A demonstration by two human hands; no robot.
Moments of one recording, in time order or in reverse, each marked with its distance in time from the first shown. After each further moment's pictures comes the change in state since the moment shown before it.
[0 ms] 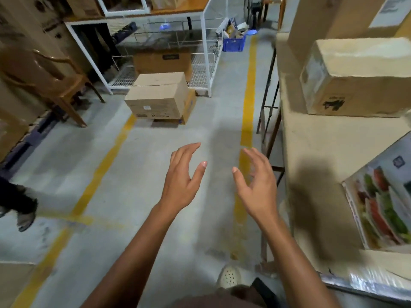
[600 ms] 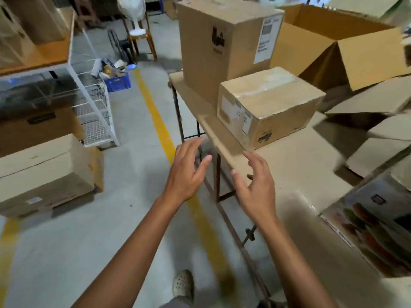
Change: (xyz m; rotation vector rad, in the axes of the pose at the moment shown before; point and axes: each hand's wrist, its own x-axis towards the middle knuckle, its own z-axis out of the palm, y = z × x) left_hand 0.308 -0.007 0.136 -0.259 -0.364 0.481; right_hand 0.197 0.041 -0.007 -0.290 0.509 0.201
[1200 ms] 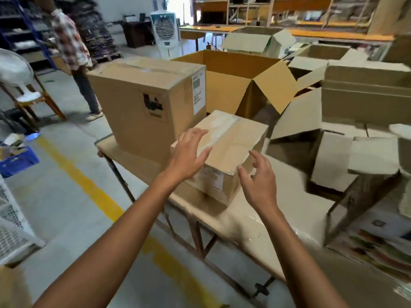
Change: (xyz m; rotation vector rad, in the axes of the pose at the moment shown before) left_hand 0.278 -0.030 0.079 -0.002 -0.342 0.450; right_hand 0.168 0.022 0.003 -0.208 0.515 0.321
